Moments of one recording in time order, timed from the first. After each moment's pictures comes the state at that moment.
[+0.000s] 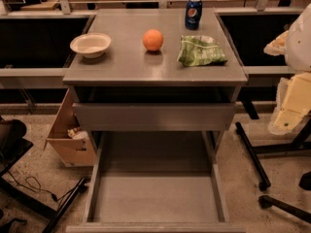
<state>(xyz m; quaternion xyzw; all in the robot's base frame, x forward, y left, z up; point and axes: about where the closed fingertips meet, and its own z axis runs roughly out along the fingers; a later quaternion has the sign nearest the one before) 0.438 -0.217 0.977 -0.60 0.78 -0.03 0.16</state>
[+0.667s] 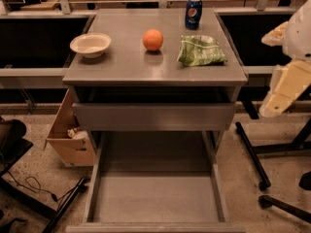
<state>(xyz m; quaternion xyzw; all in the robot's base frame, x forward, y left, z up) 0.476 -0.221 0.977 -0.59 0.78 -0.02 0.21</state>
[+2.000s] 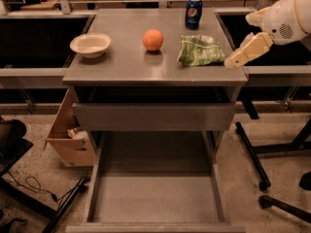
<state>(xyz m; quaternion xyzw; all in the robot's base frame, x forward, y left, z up) 0.631 -0.214 0.975 -0.49 0.76 0.11 0.42</state>
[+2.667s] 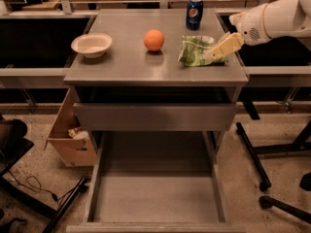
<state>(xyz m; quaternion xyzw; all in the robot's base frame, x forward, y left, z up) 0.718 -0.190 0.943 -0.45 0.75 0.14 0.46</state>
